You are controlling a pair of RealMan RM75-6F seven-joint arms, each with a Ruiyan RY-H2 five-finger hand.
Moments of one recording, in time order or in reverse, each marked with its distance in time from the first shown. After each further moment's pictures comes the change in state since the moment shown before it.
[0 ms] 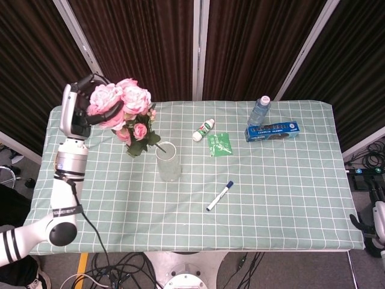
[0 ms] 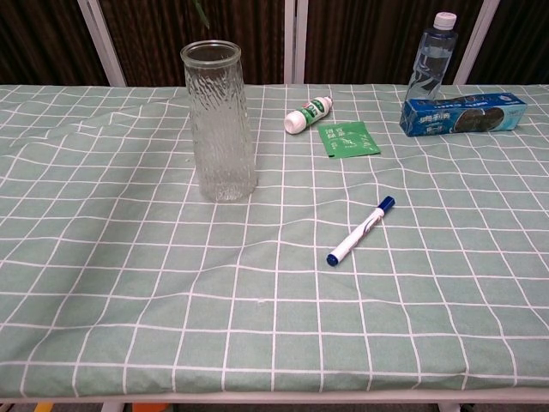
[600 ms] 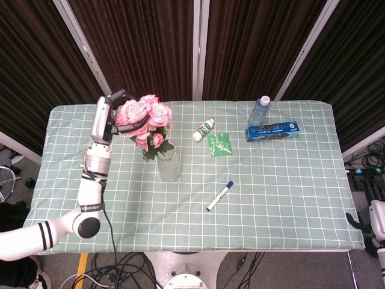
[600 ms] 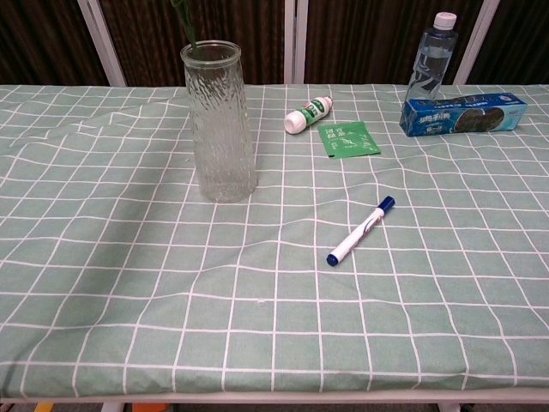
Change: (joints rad) left arm -0.084 -0.193 0.134 0.227 0.112 0.024 0.118; right arm 0.008 -0.018 0.000 0.016 -0.009 -0.012 0.009
